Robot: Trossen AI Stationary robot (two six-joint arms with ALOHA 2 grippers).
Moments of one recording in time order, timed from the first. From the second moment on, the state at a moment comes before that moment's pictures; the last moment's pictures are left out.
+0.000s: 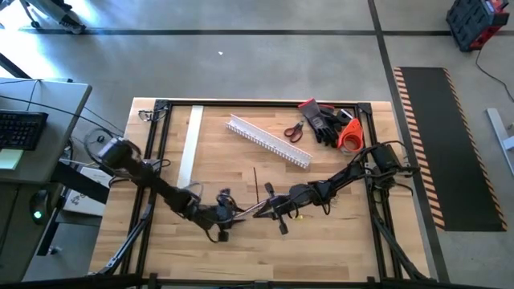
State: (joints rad) left arm -0.56 1.80 0.65 0.63 -0.55 -0.22; right arm 0.29 1.99 0.78 1.03 -0.07 -0.02
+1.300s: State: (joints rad) left arm -0.56 2.03 0.85 0.75 -0.77 -0.17; right arm 0.34 1.74 0.78 0.50 0.02 -0.01
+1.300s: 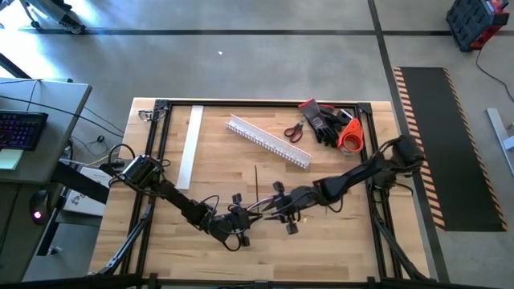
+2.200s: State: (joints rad) left arm -0.55 2.03 0.85 0.75 -0.71 -0.18; right arm 0.35 1.81 0.78 0.61 0.11 0.00
